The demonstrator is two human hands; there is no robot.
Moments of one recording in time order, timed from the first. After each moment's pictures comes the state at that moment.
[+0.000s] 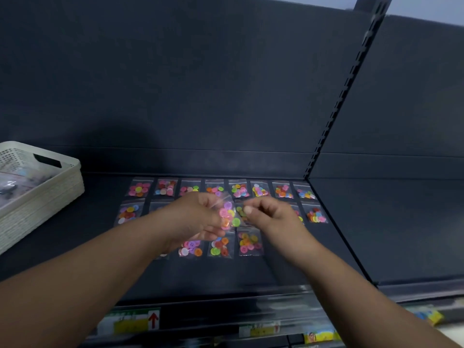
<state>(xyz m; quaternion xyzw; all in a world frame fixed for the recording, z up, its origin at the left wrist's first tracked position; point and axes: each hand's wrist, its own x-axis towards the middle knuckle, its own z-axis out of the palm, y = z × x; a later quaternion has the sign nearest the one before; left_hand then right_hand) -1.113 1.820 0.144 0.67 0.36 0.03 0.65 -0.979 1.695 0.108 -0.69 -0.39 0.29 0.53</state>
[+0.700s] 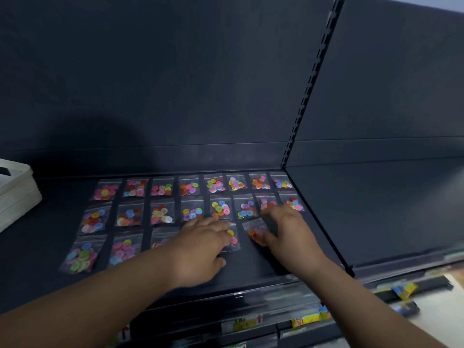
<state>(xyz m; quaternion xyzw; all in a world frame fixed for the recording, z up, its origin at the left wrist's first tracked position) -1.086 1.785 0.091 0.98 0.09 -0.10 0.11 -0.939 1.639 0.072 -0.86 -0.42 0.04 0.27</state>
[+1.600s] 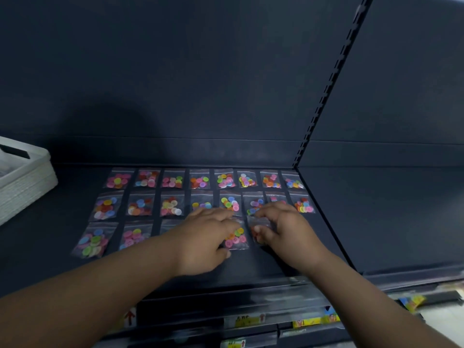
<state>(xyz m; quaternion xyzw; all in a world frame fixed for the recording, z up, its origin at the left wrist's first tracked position) -1.090 1.796 0.093 0.98 0.09 -0.07 0.14 -0.933 1.656 0.072 -0.82 -0.51 0.08 0.24</state>
